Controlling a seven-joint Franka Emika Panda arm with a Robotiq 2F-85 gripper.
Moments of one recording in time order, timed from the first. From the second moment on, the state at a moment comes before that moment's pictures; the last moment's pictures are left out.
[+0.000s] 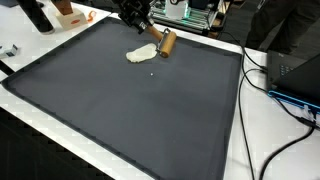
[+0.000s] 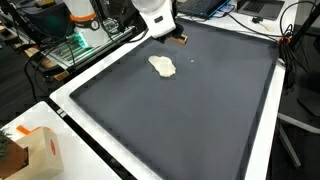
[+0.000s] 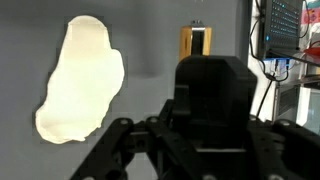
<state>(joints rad) -0.12 0.17 -0.06 -2.17 0.71 1.92 -0.62</state>
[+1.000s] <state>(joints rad) -0.13 0.19 -0.07 -2.17 0.72 1.92 -0.56</state>
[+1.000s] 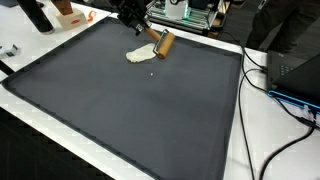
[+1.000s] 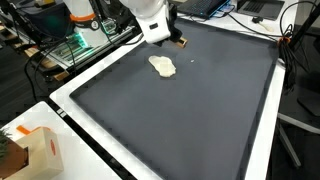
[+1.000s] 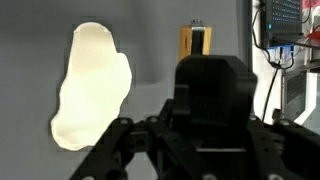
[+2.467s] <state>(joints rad) -0.09 -0.05 -0.06 -2.14 0.28 2.00 -0.17</state>
